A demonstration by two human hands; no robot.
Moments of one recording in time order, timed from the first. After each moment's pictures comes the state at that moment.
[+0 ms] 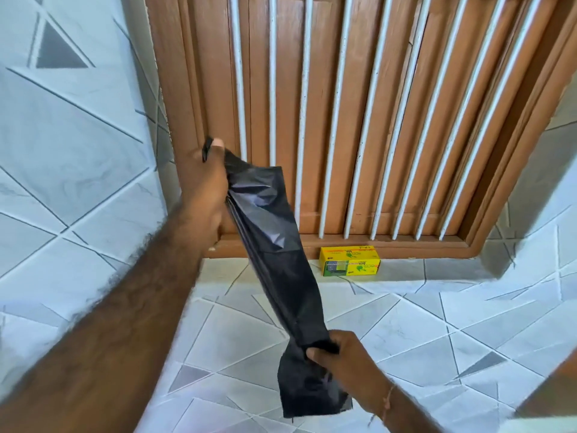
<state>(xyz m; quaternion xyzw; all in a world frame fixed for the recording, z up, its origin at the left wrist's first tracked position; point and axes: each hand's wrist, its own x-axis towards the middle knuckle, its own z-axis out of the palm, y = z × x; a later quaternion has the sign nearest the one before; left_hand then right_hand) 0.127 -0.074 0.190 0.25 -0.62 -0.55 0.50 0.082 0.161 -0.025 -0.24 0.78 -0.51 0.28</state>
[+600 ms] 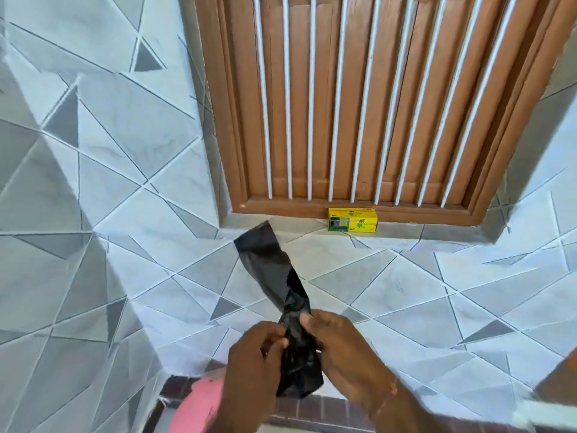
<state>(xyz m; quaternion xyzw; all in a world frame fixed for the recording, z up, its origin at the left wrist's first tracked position) 0.320 0.176 -0.026 0.33 -0.81 -0.38 0.32 0.202 0.268 0.000 -0.24 0.56 -0.66 0.44</state>
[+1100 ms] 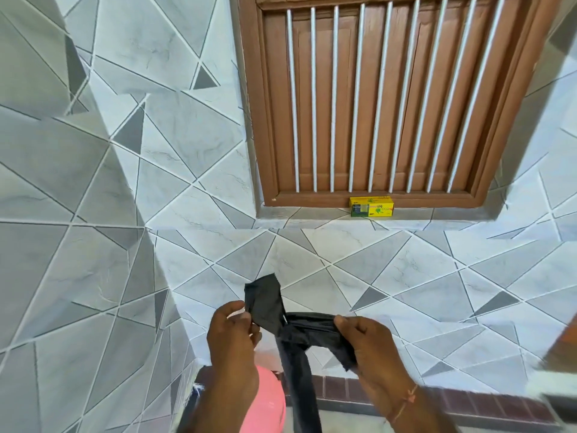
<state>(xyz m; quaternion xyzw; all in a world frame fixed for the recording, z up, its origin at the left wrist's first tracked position) 0.454 0.165 0.015 0.42 -0.44 -0.66 0.43 0.331 0.298 -0.004 -0.10 0.67 -0.68 0.29</state>
